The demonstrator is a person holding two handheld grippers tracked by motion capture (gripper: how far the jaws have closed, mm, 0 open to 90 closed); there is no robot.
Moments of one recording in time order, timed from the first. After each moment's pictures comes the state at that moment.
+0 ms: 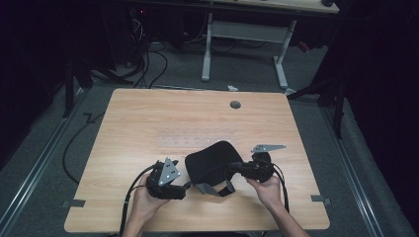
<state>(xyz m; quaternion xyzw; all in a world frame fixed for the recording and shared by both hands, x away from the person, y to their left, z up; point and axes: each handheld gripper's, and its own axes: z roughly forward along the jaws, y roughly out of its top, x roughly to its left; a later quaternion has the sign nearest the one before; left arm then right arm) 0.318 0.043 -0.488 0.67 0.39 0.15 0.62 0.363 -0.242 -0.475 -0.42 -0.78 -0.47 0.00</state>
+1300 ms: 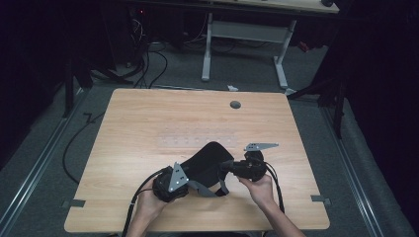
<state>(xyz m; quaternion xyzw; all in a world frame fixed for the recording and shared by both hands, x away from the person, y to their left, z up) 0.311 0.030 -0.496 0.70 0.35 0.17 0.60 0.366 -0.220 -0.470 -0.40 -0.77 -0.49 0.03</state>
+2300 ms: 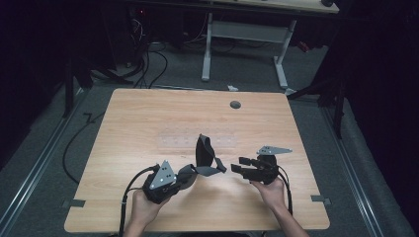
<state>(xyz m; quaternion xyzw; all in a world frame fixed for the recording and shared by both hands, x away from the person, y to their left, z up) 0.300 0.053 -0.464 0.65 0.37 0.08 0.66 0.359 -0.258 -0.487 -0.44 -0.77 -0.46 -0.07</state>
